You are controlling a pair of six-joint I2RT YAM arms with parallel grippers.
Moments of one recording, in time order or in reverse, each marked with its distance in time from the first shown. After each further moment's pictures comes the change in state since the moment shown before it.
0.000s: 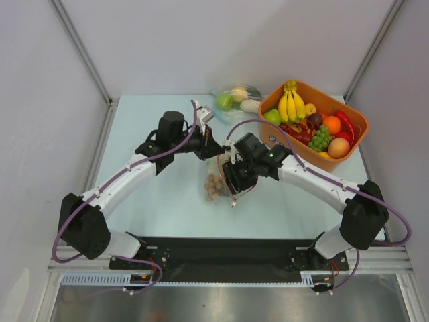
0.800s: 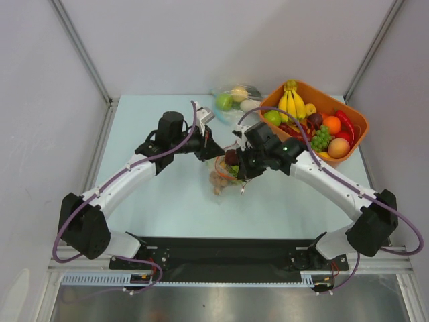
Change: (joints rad) left arm 0.005 0.000 -0.011 0.000 0.041 0.006; right arm -0.054 -0.064 0.082 -0.066 0.131 0.008
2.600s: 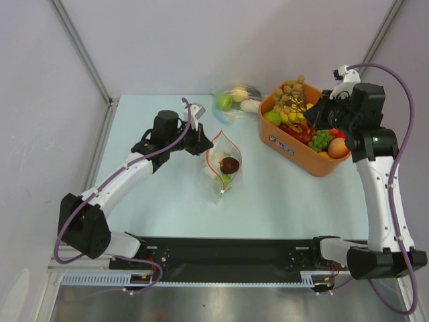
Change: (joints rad) left arm 0.056 0.000 0.000 -0.047 -0.221 -0.005; right arm -0.667 -0.270 0.254 0.035 -0.162 -0.159
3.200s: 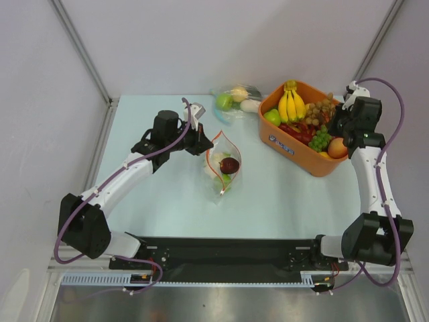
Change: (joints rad) left arm 0.000 0.000 0.000 0.000 0.004 0.003; right arm -0.232 0.137 -0.288 0.302 0.171 -0.048
